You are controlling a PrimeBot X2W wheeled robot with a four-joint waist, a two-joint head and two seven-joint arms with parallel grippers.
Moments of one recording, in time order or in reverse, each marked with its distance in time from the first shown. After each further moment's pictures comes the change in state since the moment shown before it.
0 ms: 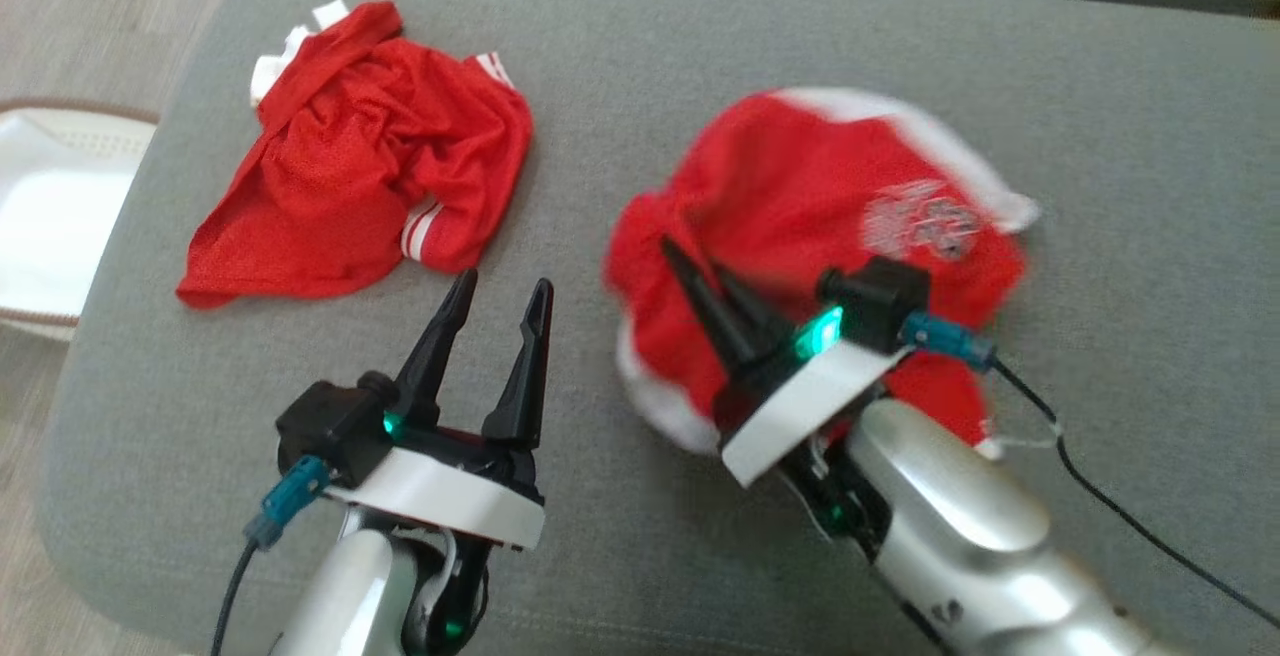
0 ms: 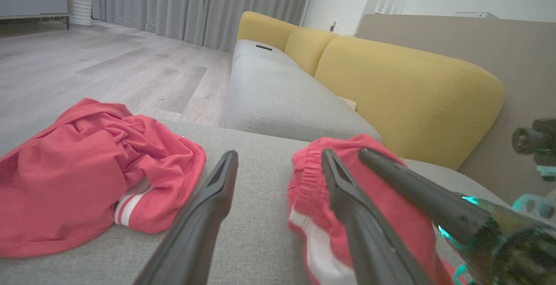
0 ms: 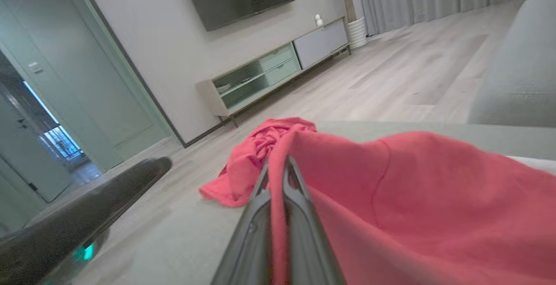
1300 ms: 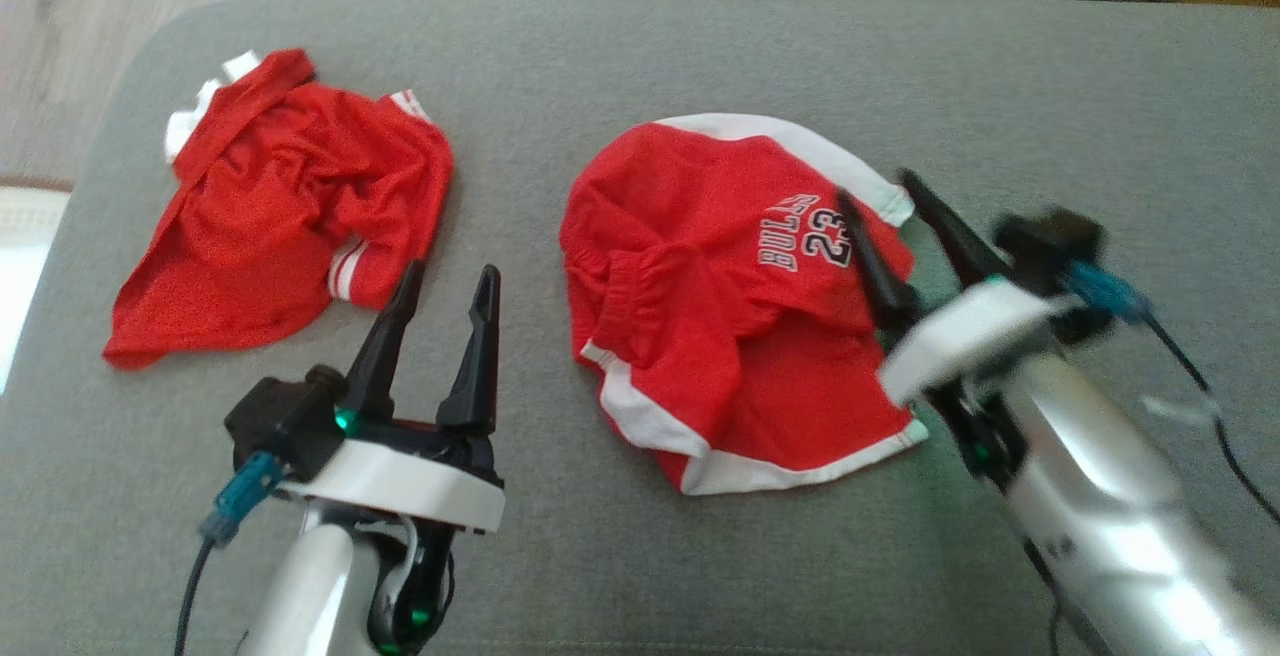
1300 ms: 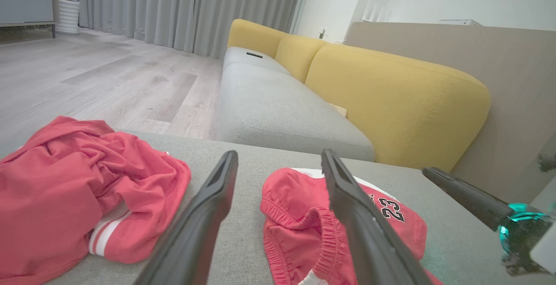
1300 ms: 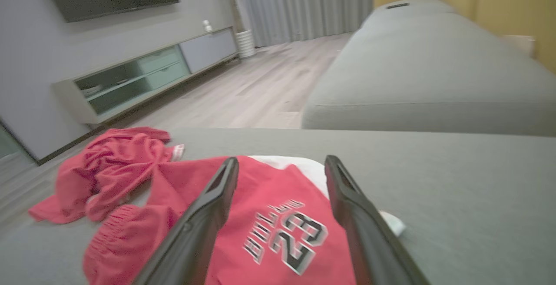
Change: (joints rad) left arm 0.005 0.000 0.079 0.008 0.002 0.000 0.000; right arm -0.035 -0.116 -0.140 0.161 -0.019 0.000 -0.002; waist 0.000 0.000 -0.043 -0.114
